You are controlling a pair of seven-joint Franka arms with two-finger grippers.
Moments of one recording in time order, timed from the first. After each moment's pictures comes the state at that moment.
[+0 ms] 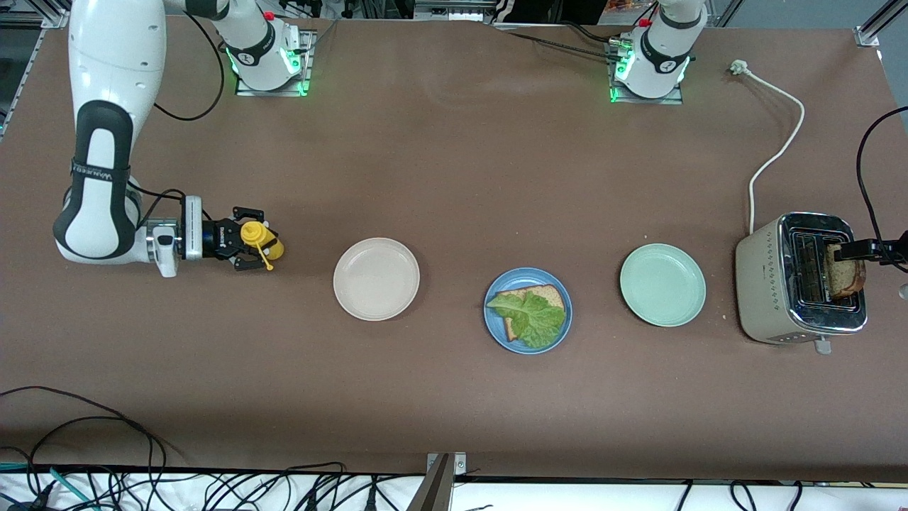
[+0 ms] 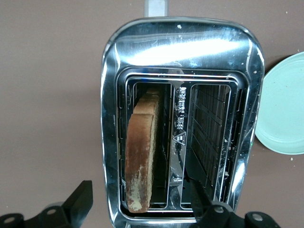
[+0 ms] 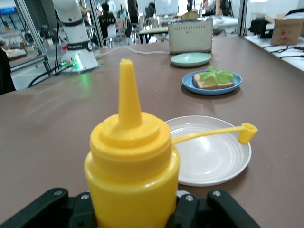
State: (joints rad) left arm 0.44 0.47 -0.08 -1.49 0.10 1.78 0.40; right arm 0.50 0.72 -0.76 -1.88 1.38 1.36 -2.49
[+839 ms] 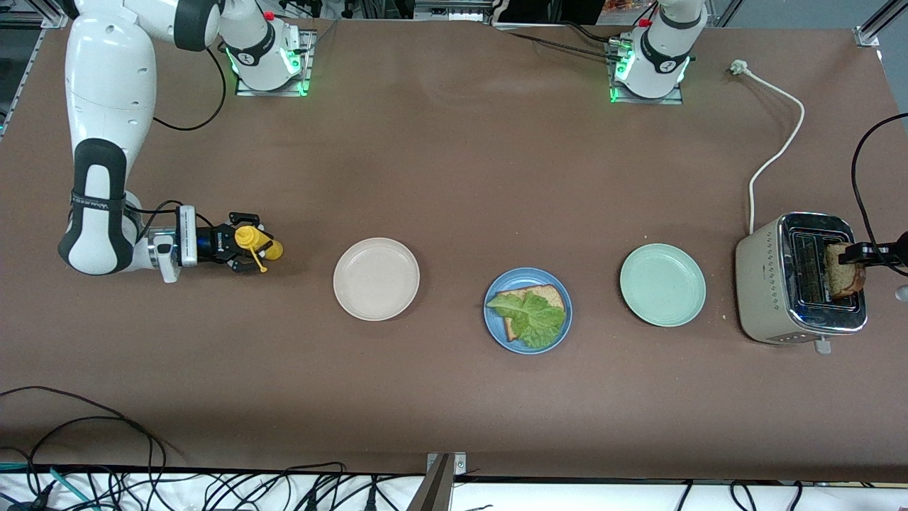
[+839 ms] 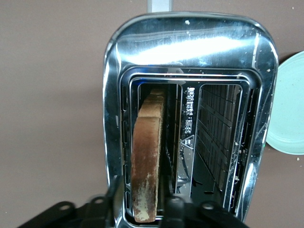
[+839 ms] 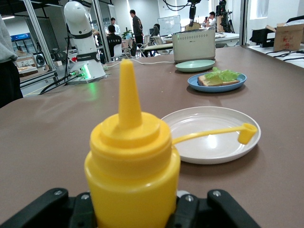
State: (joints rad) left arm 0.45 0.50 -0.08 -1.49 0.10 1.80 0.42; right arm 0.35 0.84 -0.66 -1.82 1.38 1.27 -2.56
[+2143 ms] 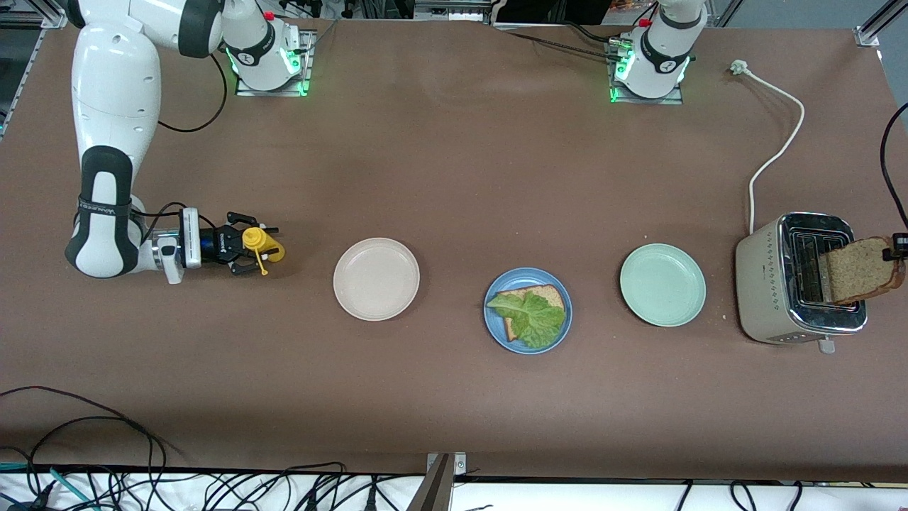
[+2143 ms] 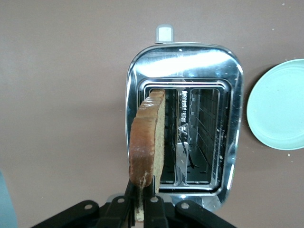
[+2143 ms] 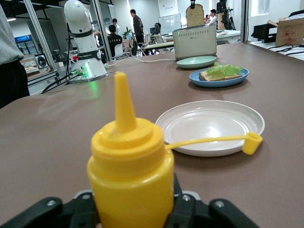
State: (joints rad) left arm 0.45 0.42 -0.10 -1.41 0.13 1.72 0.42; right arm 0.35 0.87 -0.66 -1.81 1.38 1.27 -2.56
